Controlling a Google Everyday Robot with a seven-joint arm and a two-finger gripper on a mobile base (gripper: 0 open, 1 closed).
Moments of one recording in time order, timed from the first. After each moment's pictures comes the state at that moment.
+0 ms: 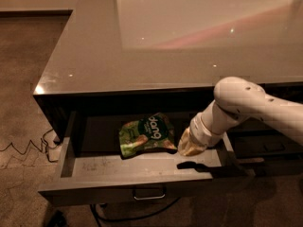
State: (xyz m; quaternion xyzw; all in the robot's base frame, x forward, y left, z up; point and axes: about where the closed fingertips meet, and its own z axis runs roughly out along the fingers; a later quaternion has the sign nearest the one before) arm 0.489 -0.118 0.644 -0.73 0.64 0.16 0.16
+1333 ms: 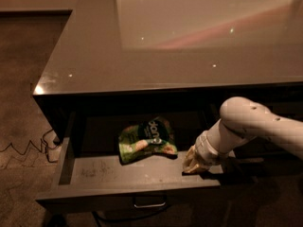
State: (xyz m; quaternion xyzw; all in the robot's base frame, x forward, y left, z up) arm 0.446 -0.130 0.606 -0.70 0.67 0.19 0.14
